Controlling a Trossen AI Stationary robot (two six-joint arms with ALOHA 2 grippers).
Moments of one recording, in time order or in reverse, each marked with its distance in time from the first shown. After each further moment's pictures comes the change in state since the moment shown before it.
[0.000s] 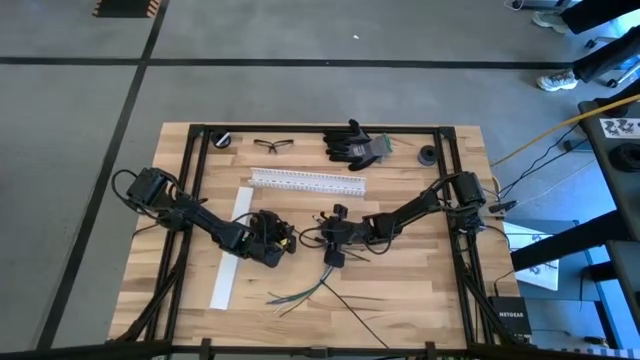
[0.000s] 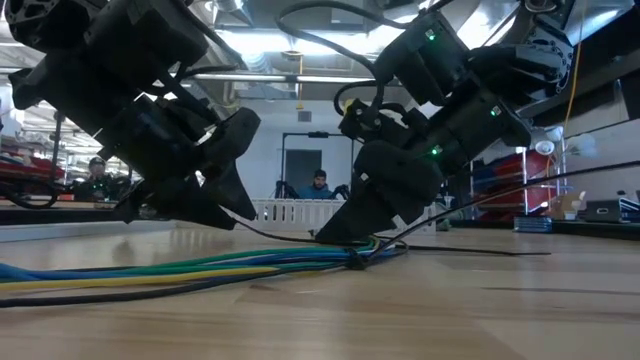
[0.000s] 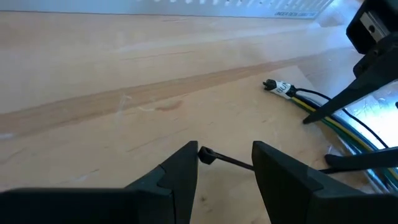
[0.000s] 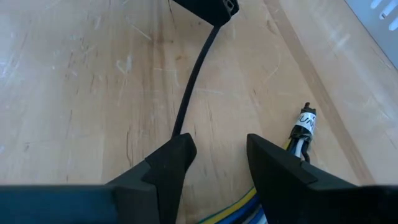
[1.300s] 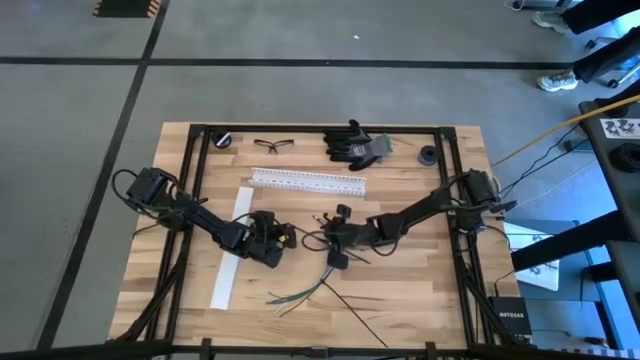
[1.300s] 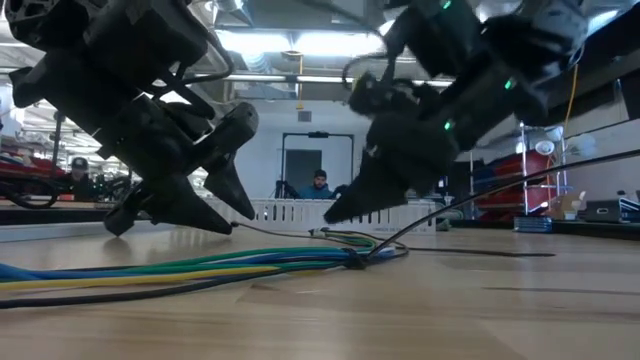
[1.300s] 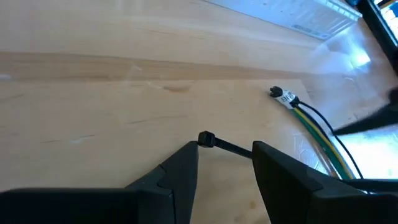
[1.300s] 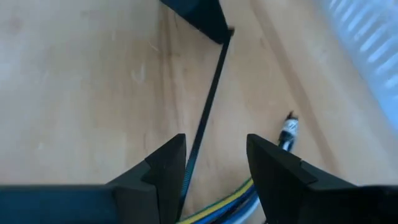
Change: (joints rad) left arm -0.001 0.003 -0.002 -0.011 0.024 -0.253; right arm 0.035 -0.094 -0.003 -0.072 0.051 -0.003
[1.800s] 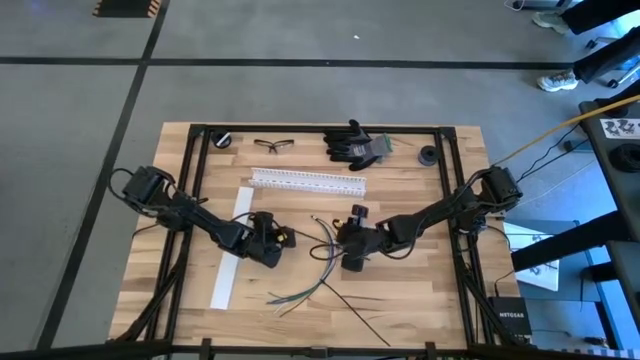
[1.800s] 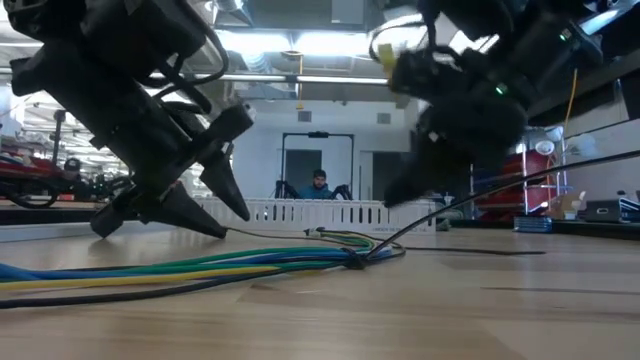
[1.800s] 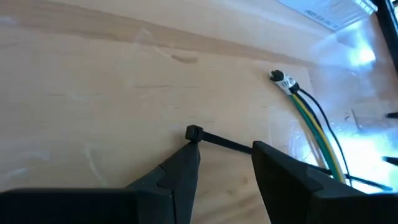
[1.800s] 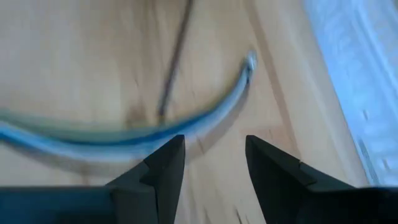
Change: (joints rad) left arm 0.001 -0.002 0.003 -0.057 0.091 -0.133; right arm 0.090 -0.179 0.000 -0.387 0.131 0.073
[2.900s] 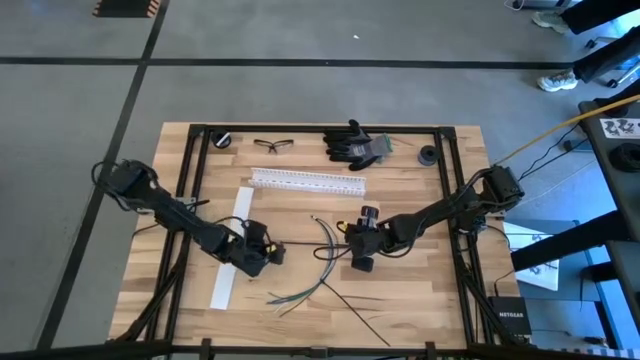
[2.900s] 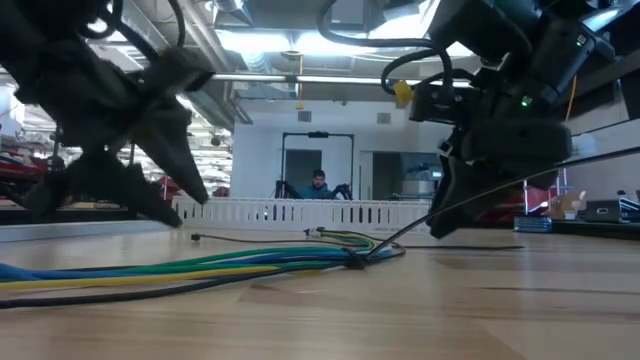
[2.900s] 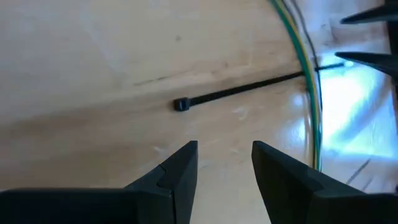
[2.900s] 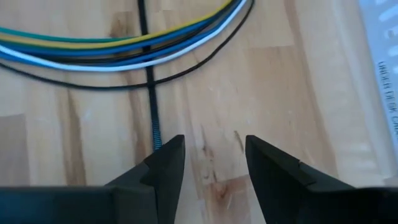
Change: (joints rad) left arm -0.136 -0.190 -0.052 -0.025 0.179 -0.023; right arm 0.001 -0.016 -0.003 -0.253 -0.075 0.112
